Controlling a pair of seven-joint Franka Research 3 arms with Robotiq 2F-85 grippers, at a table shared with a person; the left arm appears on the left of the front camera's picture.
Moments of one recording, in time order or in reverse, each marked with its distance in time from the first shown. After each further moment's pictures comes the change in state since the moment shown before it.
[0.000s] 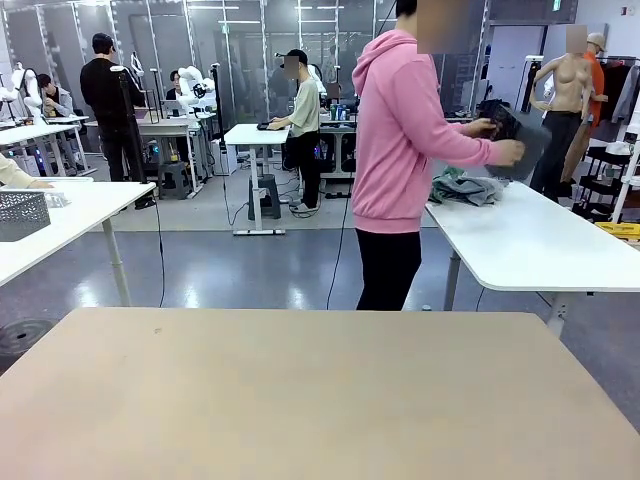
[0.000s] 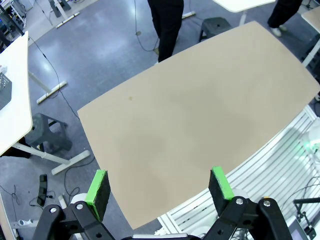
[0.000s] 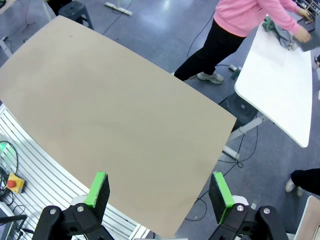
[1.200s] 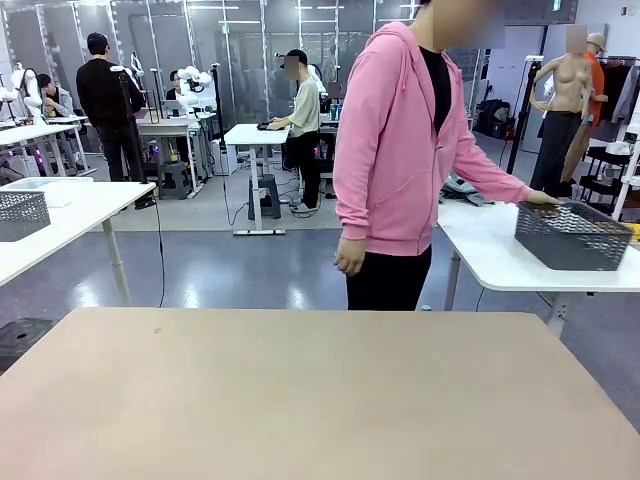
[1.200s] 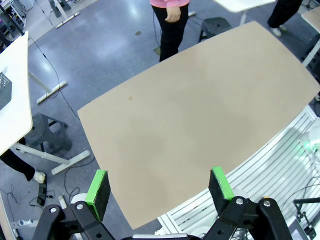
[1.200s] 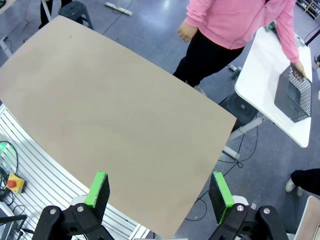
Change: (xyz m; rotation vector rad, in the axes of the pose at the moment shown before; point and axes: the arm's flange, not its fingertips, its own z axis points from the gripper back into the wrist) left arm 0.000 0.000 0.000 0.000 0.000 0.000; right arm 0.000 0.000 0.000 0.000 0.000 0.000
